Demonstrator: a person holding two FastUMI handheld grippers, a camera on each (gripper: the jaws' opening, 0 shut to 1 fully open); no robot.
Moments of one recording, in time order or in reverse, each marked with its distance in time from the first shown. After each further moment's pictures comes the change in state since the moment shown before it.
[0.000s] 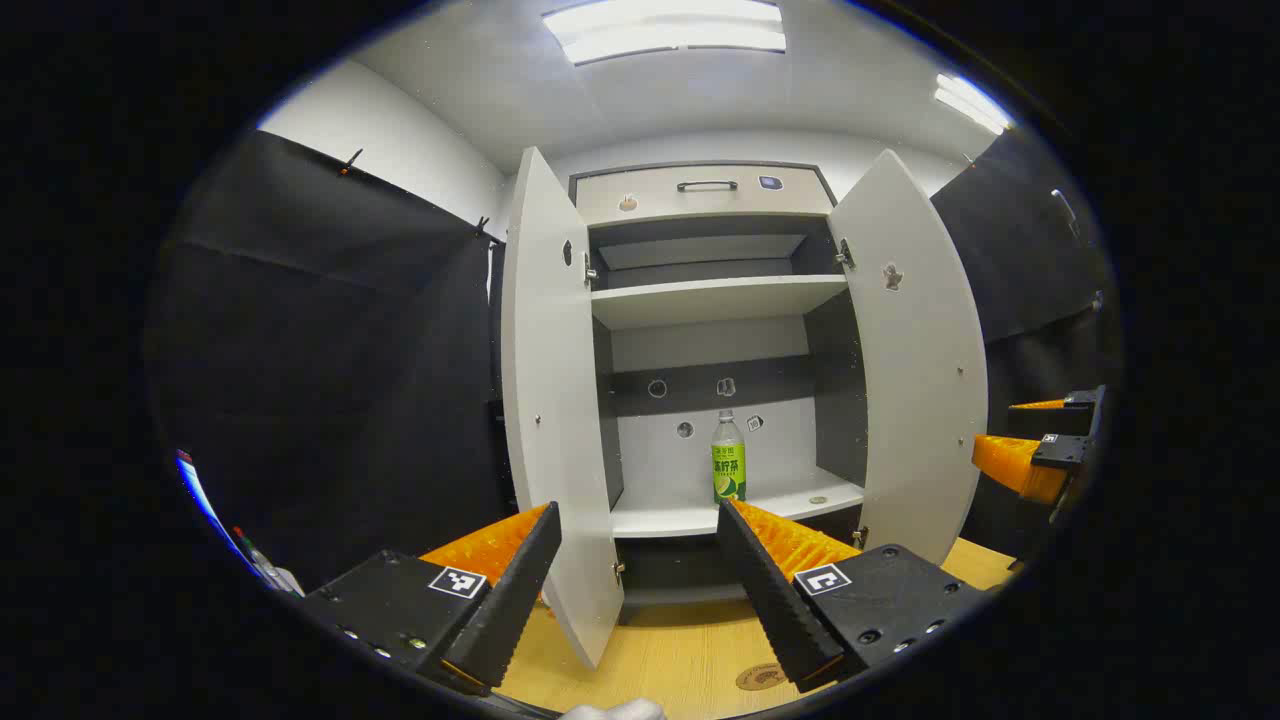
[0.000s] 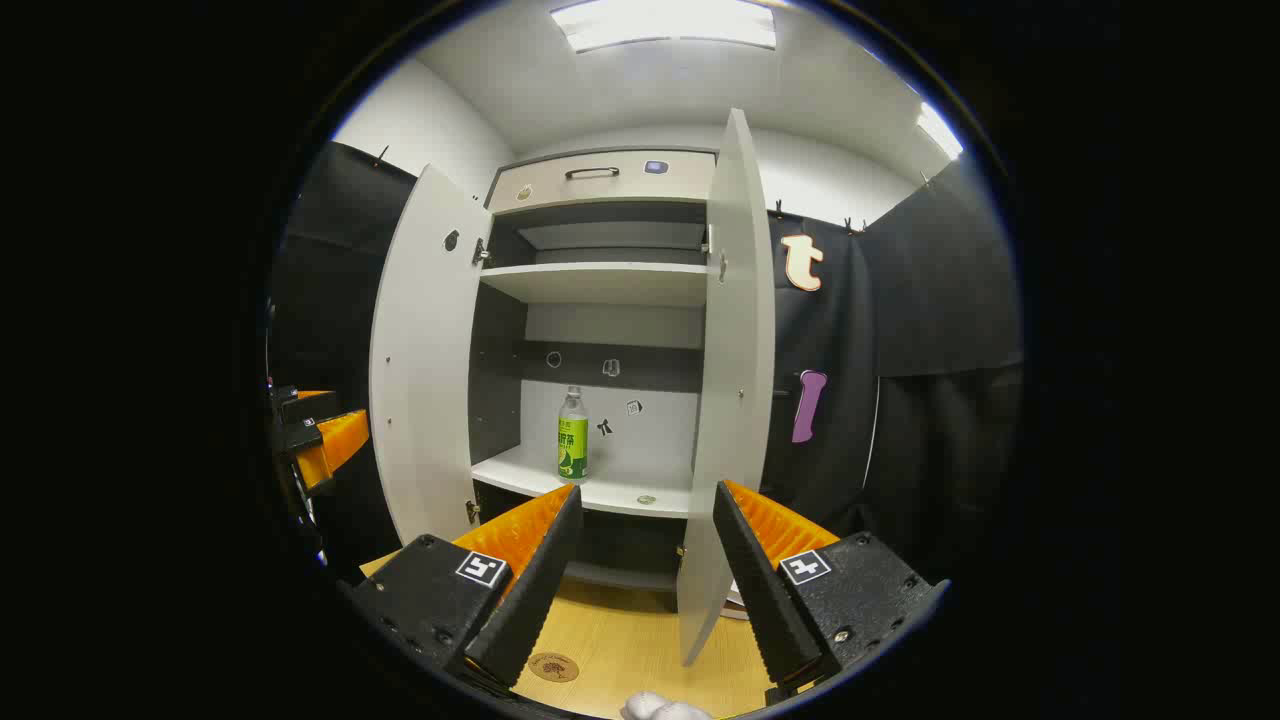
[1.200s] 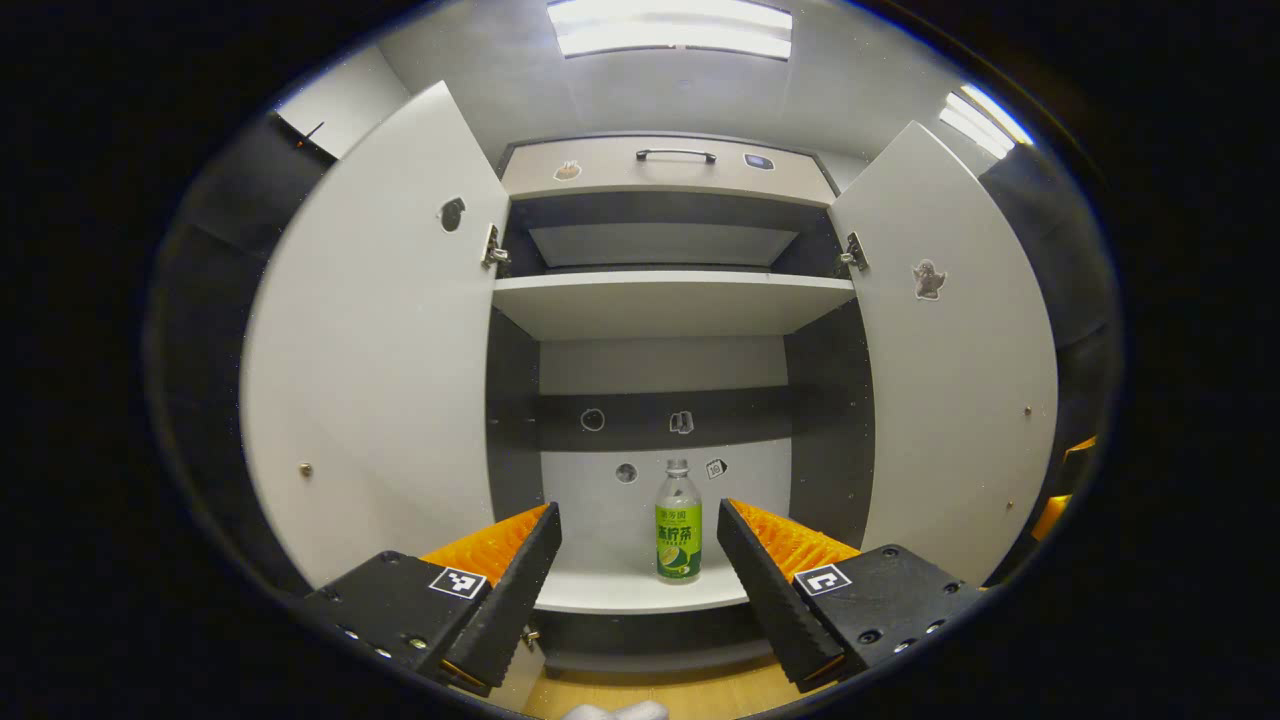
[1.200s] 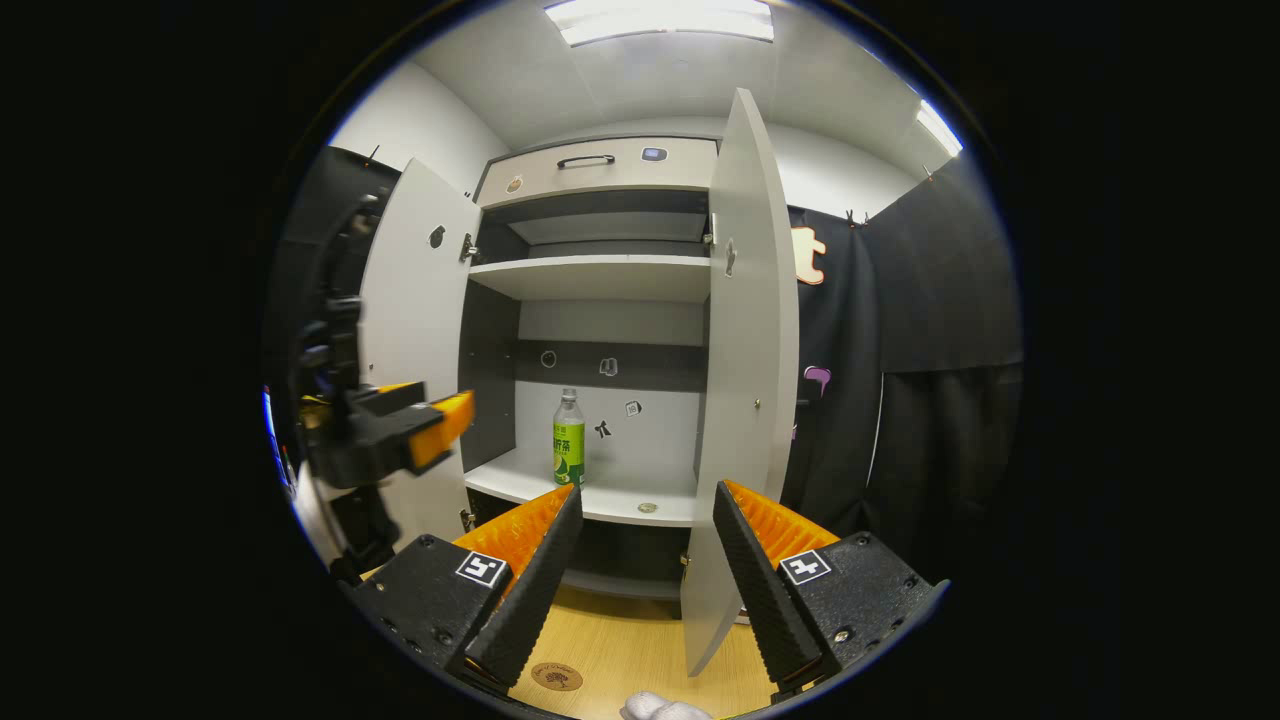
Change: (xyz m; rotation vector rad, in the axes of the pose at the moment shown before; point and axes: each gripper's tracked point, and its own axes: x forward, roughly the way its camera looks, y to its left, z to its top) left arm 0.218 -0.088 0.019 -0.083 -0.083 -0.143; right arm 0.033 -0.001 0.013 0.011 0.020 -0.032
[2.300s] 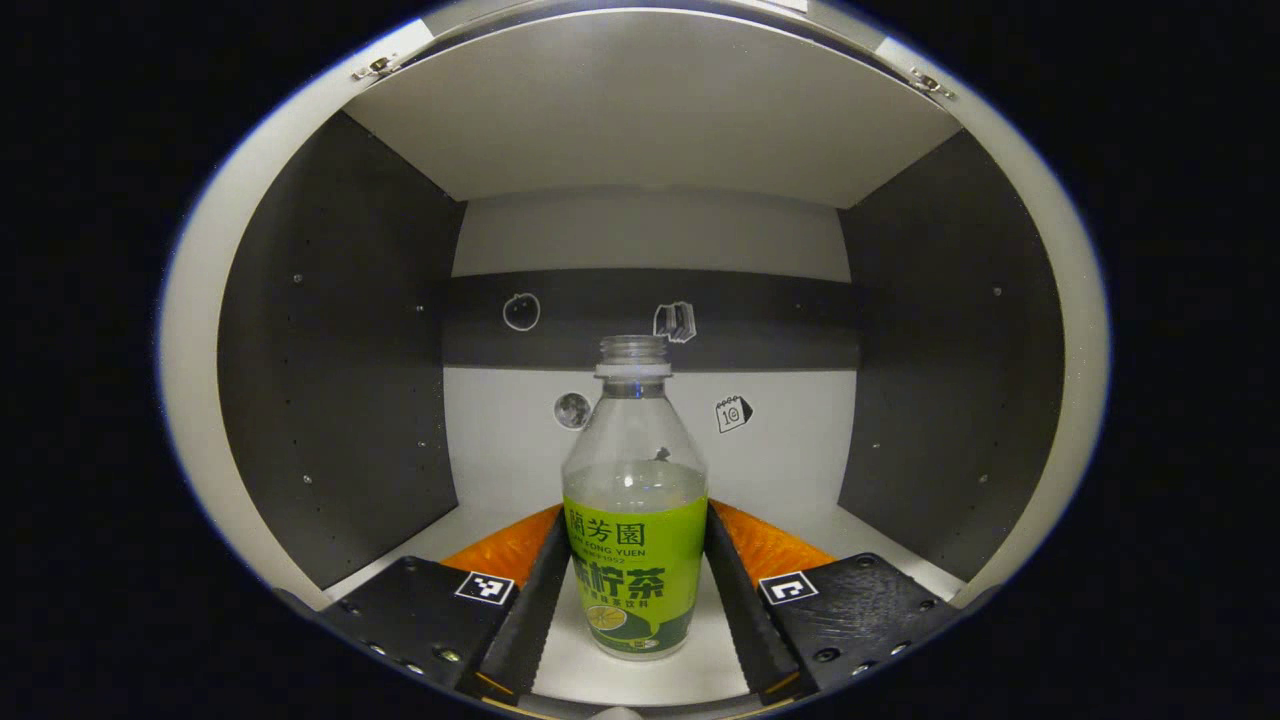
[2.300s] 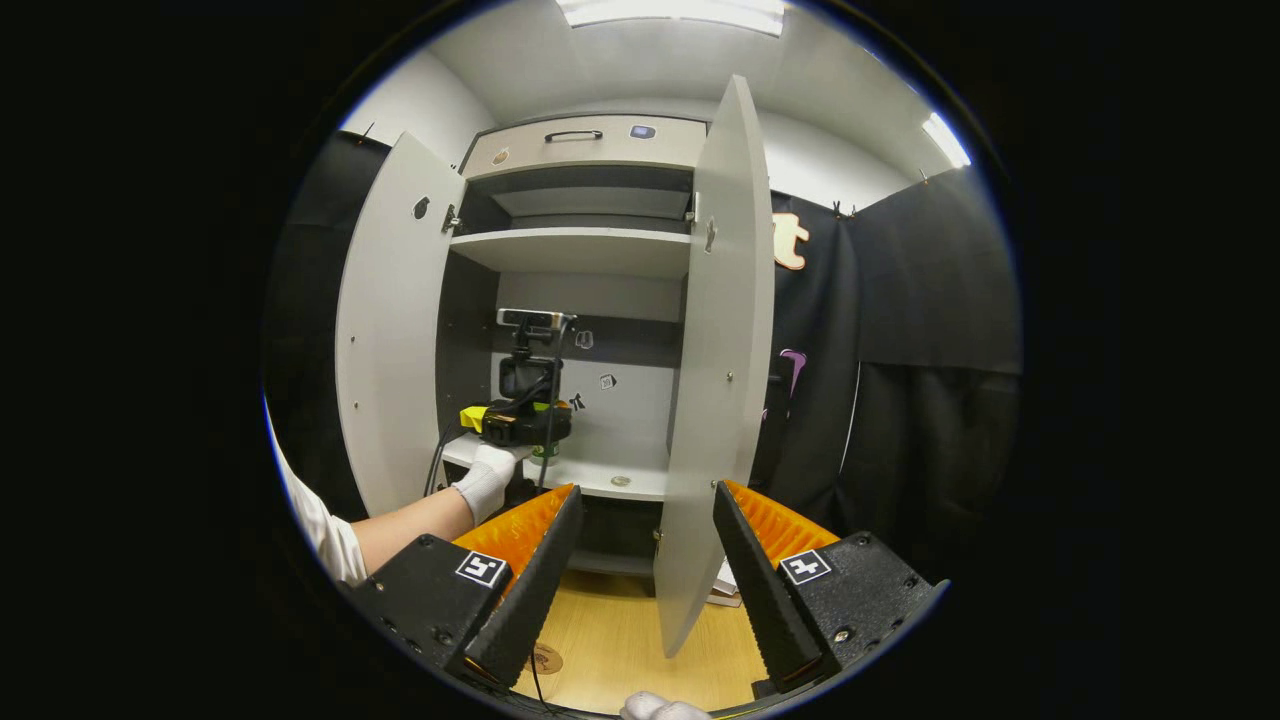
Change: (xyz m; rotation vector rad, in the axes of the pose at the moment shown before) left arm 0.221 -0.030 -0.131 -0.042 0.147 0.036; right arm -0.017 -0.013 -0.014 -0.035 0.073 -0.079
